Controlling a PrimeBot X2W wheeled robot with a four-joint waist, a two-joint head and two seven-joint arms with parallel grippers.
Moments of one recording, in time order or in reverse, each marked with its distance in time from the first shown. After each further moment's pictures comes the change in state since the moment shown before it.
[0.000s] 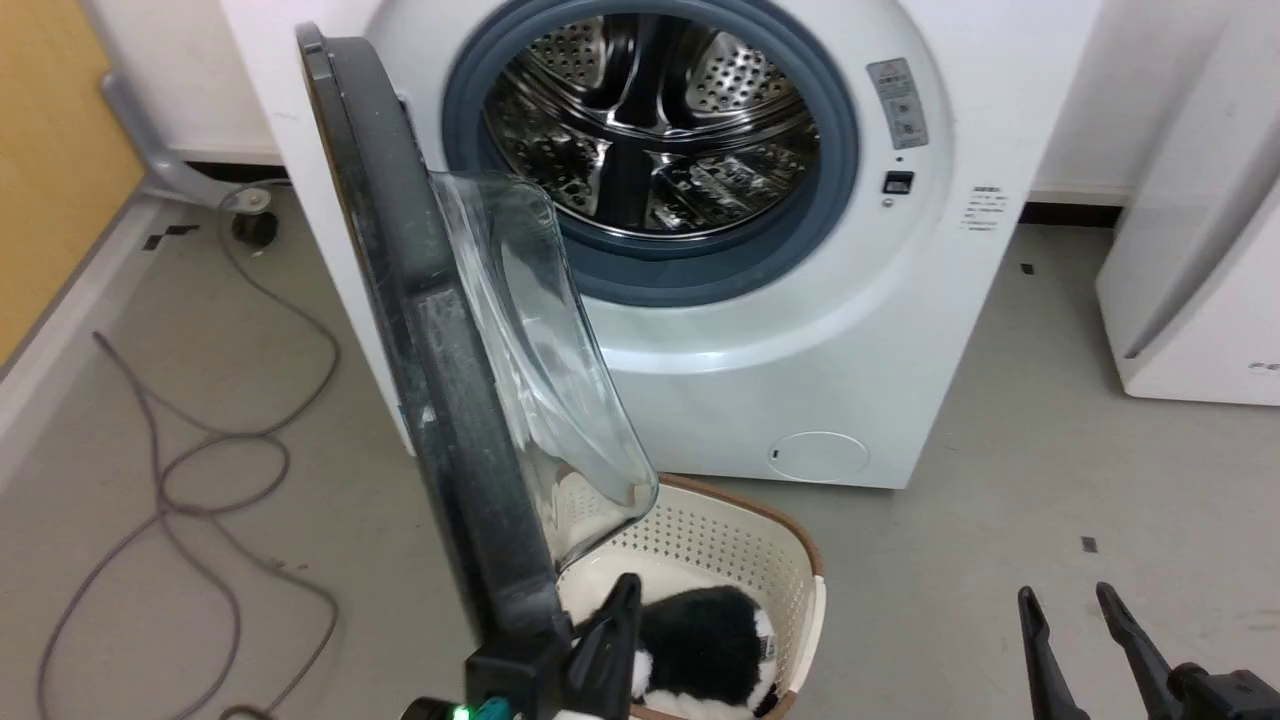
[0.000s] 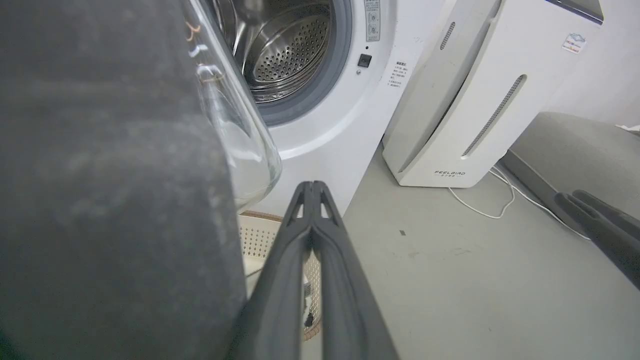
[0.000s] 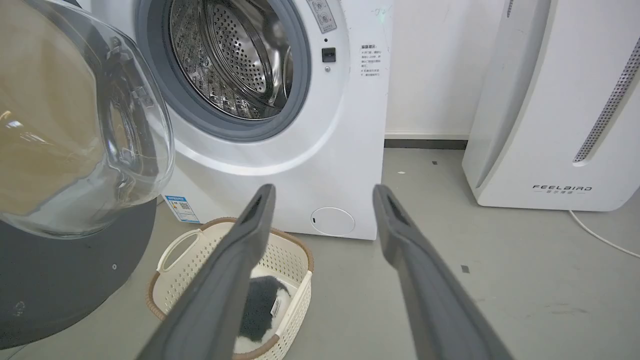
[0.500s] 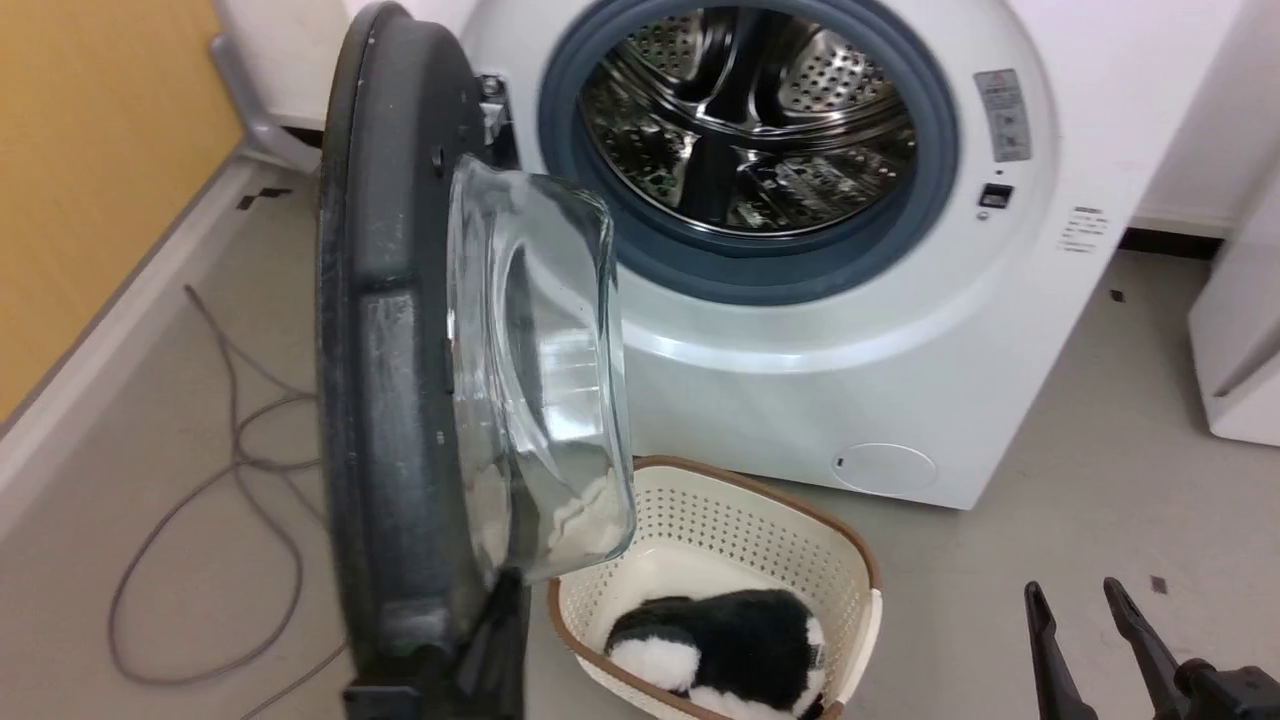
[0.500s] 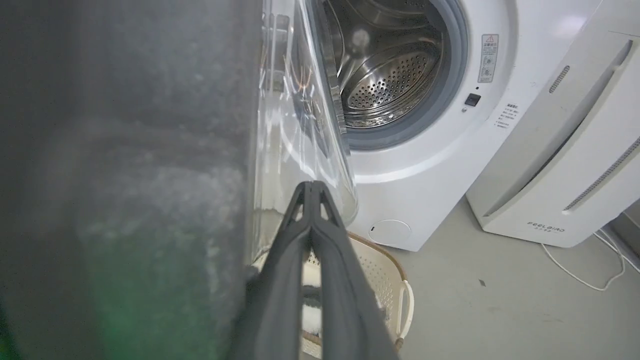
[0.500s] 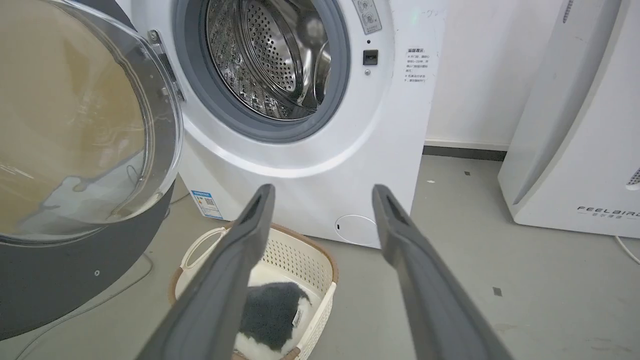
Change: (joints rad) left arm 0.096 0.059 0.102 -0.122 0.002 0.102 -0.027; right arm 0.002 0.000 -0.009 -0.019 -0.002 0.000 0.012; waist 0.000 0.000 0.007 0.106
